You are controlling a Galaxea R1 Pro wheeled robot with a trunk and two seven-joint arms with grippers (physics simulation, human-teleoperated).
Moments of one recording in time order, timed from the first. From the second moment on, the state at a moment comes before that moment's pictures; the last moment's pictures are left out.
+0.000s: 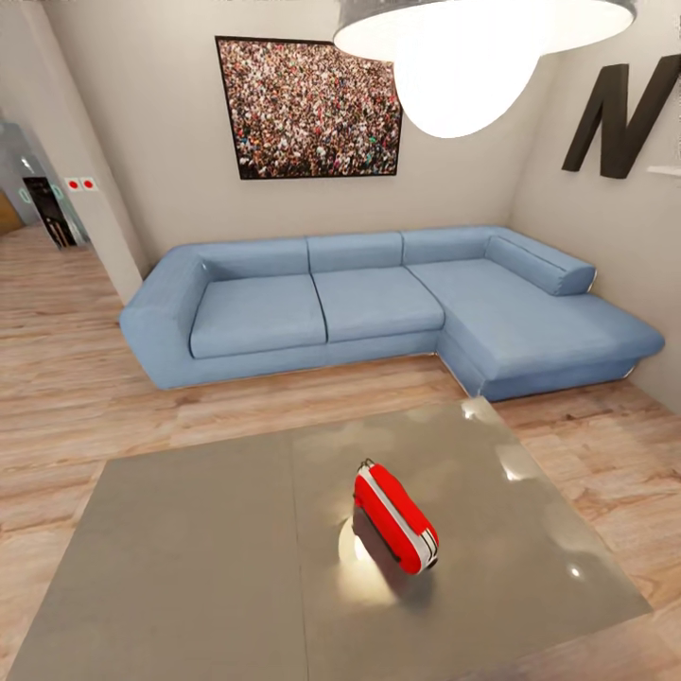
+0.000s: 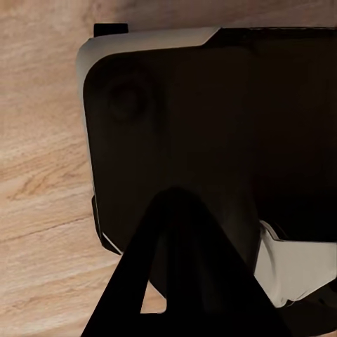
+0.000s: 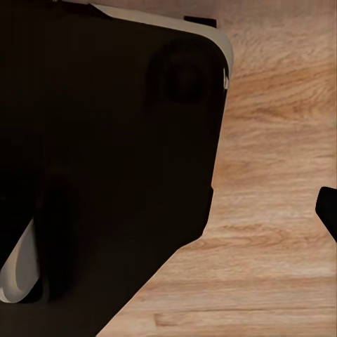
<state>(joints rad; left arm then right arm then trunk) -0.20 0.06 -0.11 -0.01 0.10 -0.03 -0.20 -0.14 -0.03 -0.46 0.03 0.56 -0.17 0.04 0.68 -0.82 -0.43</state>
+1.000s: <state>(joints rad) -0.20 0.06 -0.11 -0.01 0.10 -0.03 -0.20 -0.14 -0.04 -0.45 0.02 0.57 -0.16 0.04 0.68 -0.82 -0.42</state>
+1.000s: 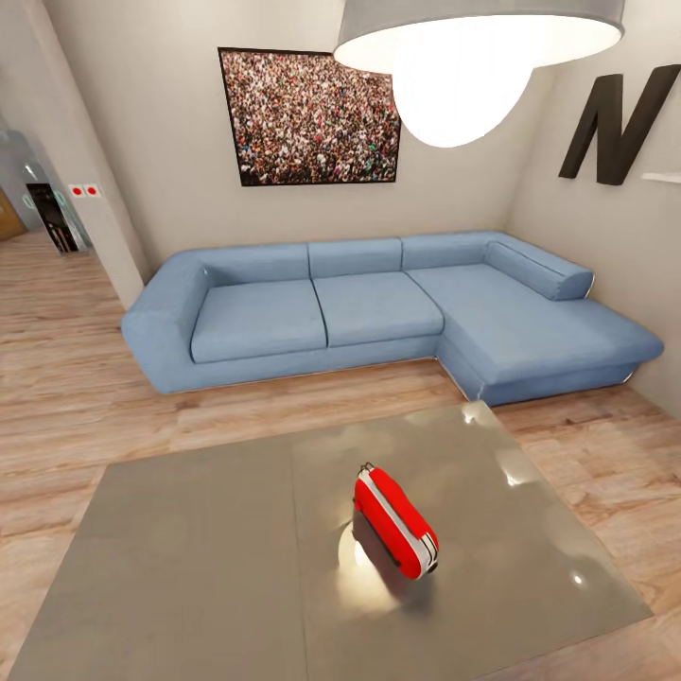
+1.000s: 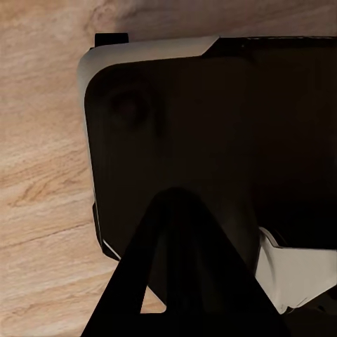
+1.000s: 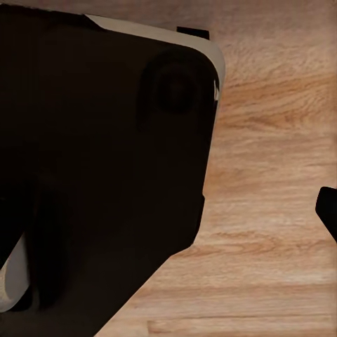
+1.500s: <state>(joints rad) -0.20 0.06 -0.11 -0.01 0.10 -0.03 -0.20 -0.14 -0.04 -0.45 0.02 0.57 -0.16 0.04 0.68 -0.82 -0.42</state>
